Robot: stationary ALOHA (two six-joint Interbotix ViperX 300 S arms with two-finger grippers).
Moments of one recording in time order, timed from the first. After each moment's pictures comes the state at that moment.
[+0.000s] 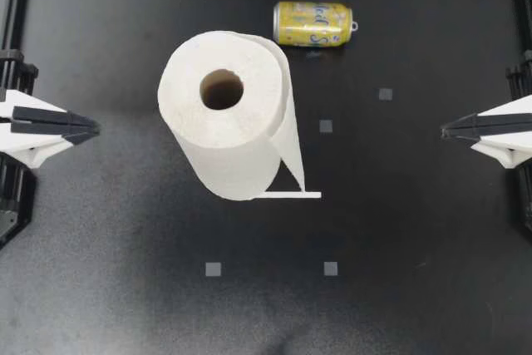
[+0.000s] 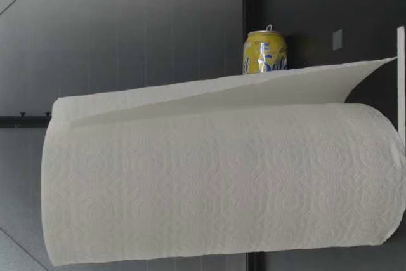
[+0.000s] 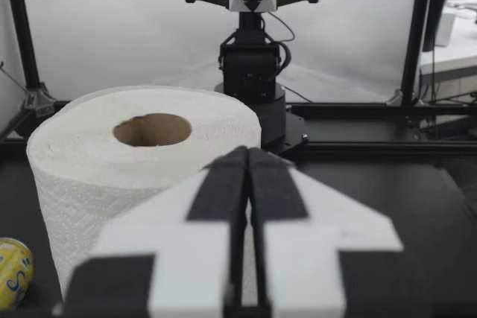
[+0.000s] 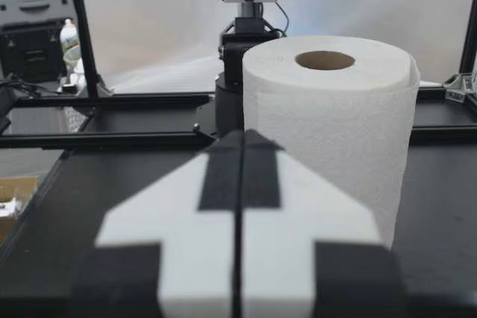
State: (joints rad) left arm 0.00 -0.96 1.17 0.00 -0.29 0.00; right arm -0.01 -0.96 1.17 0.00 -0.30 0.00
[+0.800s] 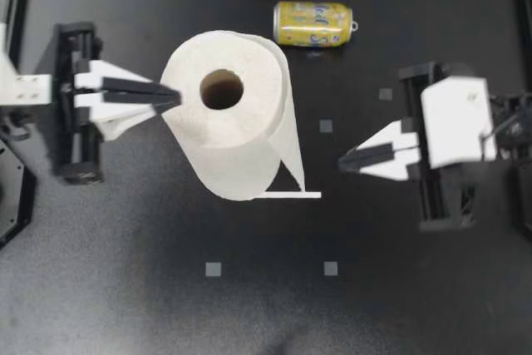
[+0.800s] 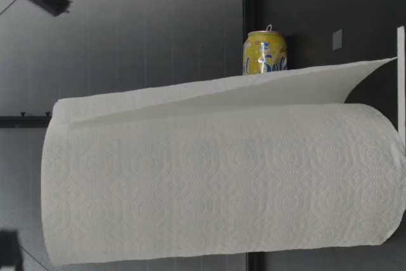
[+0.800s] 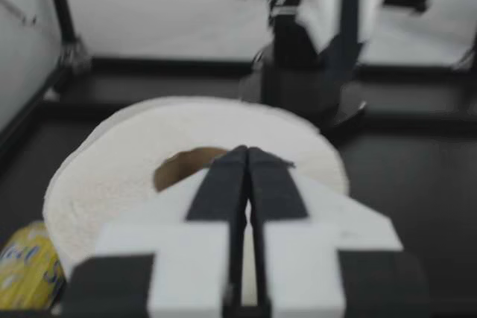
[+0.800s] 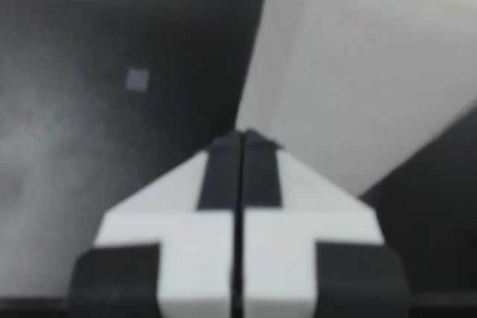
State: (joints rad) left arm 0.10 -0.61 0.92 0.00 -0.23 0.02; right arm 0.09 -0.46 0.62 -0.19 0.48 0.02
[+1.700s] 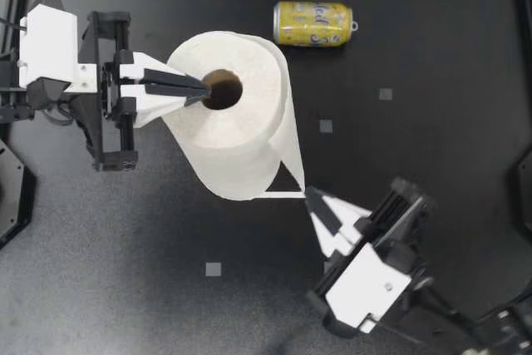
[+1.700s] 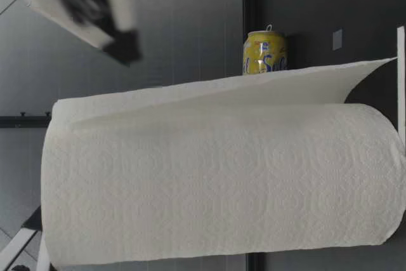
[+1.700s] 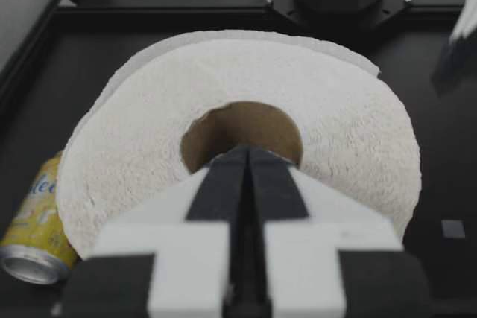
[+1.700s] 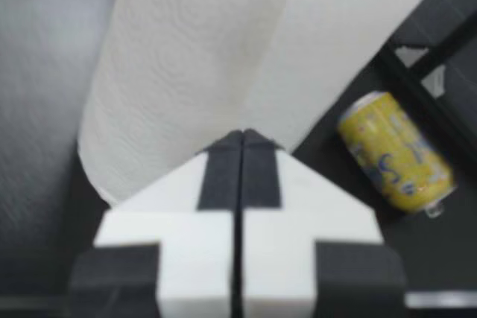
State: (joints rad) left arm 0.13 -0.51 0.80 0.00 0.02 0.09; right arm 0.59 0.12 0.41 -1.37 1.33 1.62
